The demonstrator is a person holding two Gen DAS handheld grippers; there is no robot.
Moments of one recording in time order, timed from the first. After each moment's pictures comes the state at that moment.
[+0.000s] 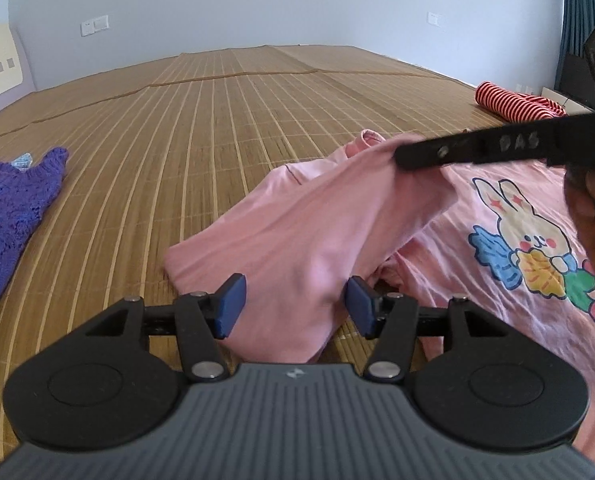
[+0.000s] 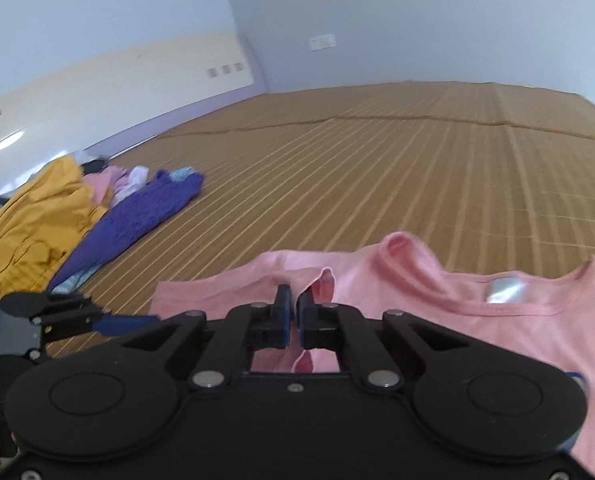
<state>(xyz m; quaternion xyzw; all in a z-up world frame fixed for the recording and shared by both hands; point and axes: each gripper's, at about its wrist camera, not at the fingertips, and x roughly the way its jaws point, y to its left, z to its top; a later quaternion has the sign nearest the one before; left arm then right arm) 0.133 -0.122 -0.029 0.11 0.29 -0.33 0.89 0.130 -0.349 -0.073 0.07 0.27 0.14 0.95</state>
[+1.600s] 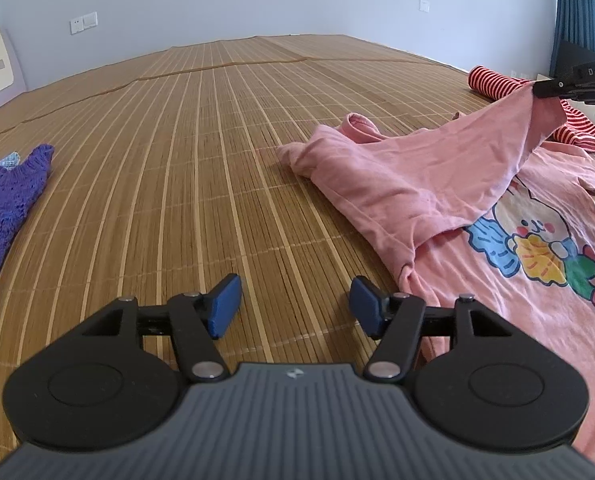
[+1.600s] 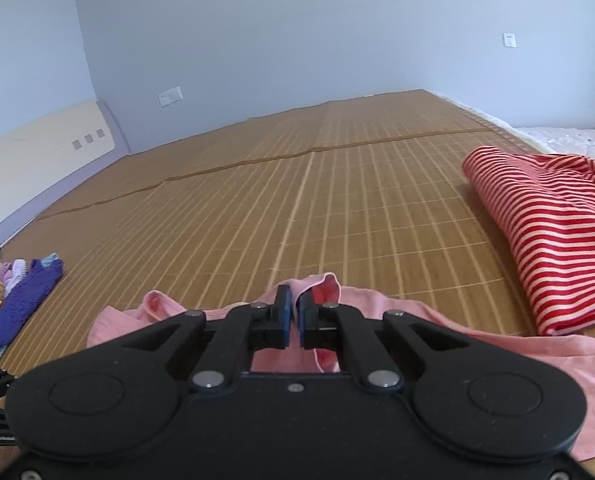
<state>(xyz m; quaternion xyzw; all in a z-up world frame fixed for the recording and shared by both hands) 0.135 -0.129 -0.036 0.12 0.30 -0.34 0.89 0.069 -0.512 -0.037 0.14 0.25 -0.06 0.96</state>
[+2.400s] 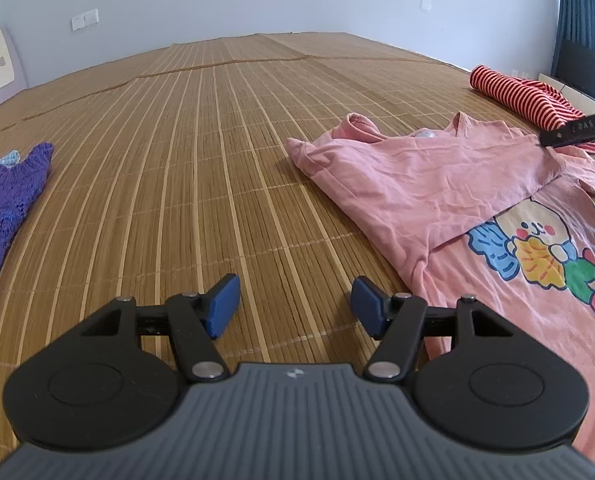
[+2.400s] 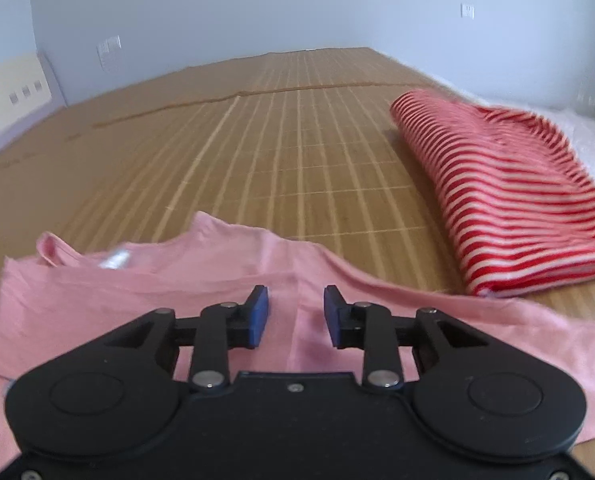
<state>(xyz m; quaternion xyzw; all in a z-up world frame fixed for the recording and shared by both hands) 0.133 -0.131 -0.032 0.12 0.30 -0.33 0.89 0.073 -0.544 -0.077 0.09 0.33 -0.15 0.93</state>
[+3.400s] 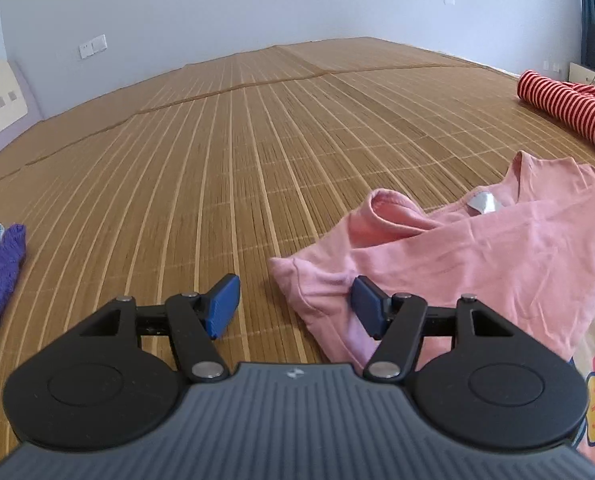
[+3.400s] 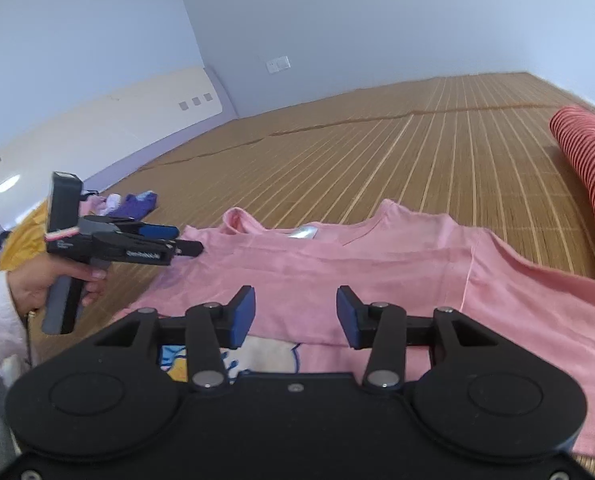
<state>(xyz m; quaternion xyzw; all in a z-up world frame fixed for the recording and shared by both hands) 0.203 -0.227 -0.022 0.16 0.27 -0.28 0.90 0.031 -0.529 -0.089 0.12 0.26 0.13 0.95</state>
